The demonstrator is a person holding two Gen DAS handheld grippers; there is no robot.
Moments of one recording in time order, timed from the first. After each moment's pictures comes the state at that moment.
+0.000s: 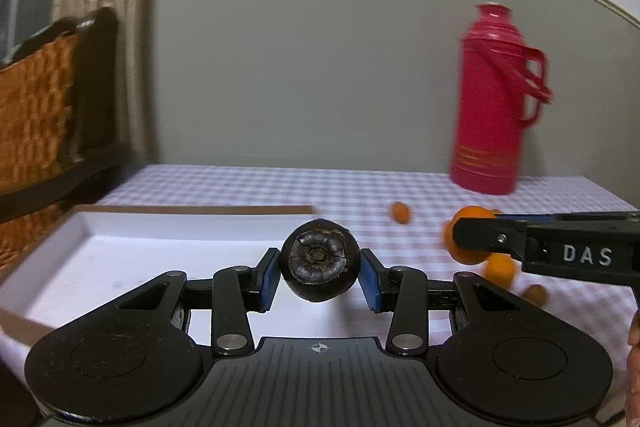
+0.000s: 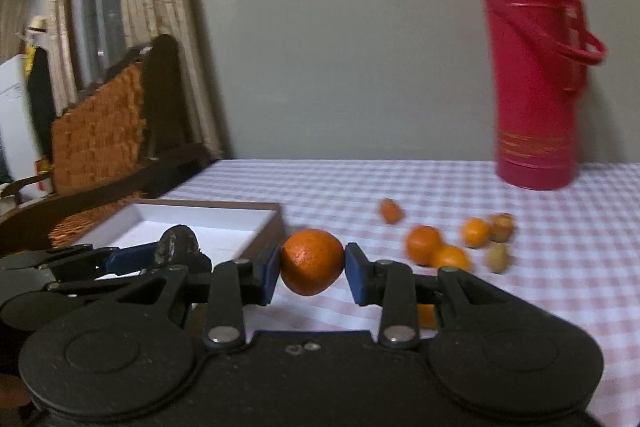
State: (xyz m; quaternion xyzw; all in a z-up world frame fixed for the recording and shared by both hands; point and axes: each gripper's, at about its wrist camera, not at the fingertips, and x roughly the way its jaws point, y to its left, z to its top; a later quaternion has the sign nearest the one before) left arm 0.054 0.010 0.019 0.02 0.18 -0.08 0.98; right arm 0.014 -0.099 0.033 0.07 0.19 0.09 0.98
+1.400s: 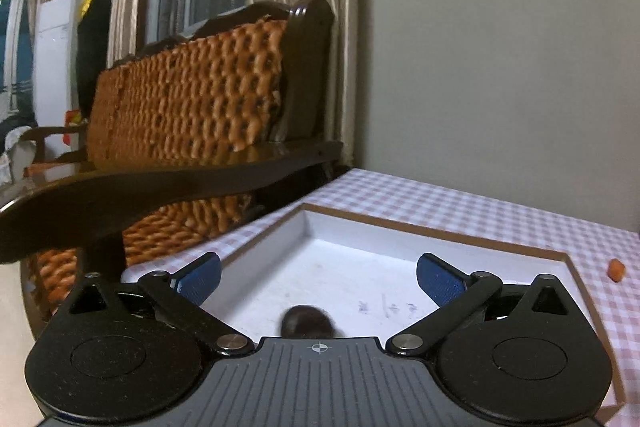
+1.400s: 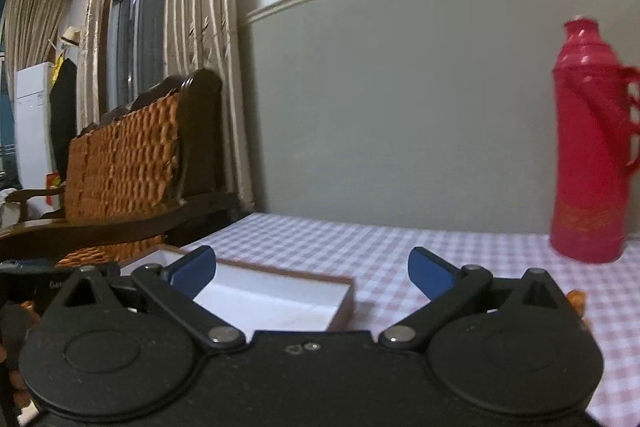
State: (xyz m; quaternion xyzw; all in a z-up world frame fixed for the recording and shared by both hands) left arm 0.074 0.131 0.011 -0.03 0.16 0.17 0.97; right arm 0.032 -0.043 0.042 0.02 0.08 0.08 0.99
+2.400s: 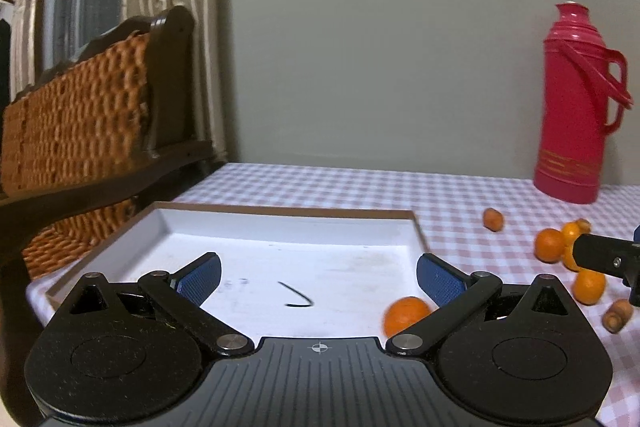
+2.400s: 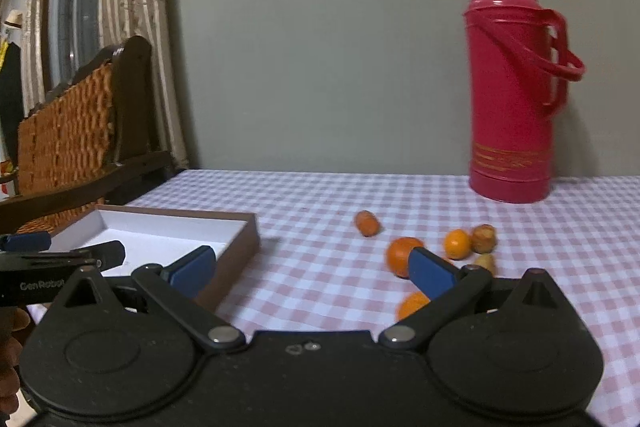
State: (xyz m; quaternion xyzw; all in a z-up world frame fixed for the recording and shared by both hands) left arm 0.063 0.023 0.013 0.03 0.17 0.03 0.98; right arm 0.014 -0.107 0.021 0.05 0.17 0.01 0.98
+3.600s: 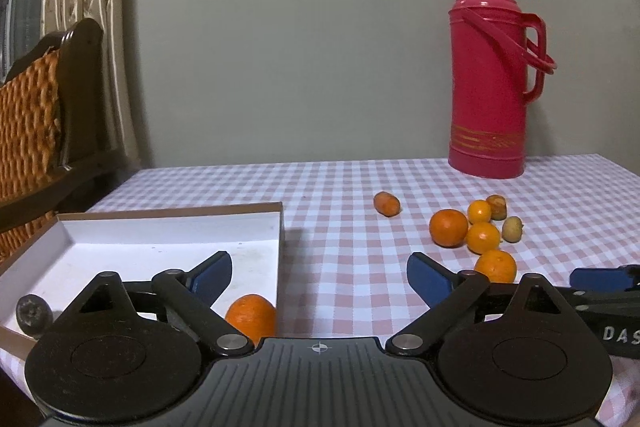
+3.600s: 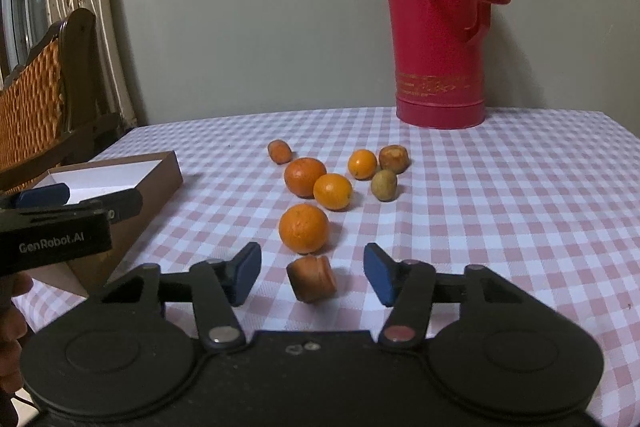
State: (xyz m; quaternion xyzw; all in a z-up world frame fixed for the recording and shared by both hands) left arm 0.068 -0.053 0.003 0.06 0.18 -0.07 0.98; right arm -0.006 -0.167 -0.011 0.07 0.25 -0.03 0.96
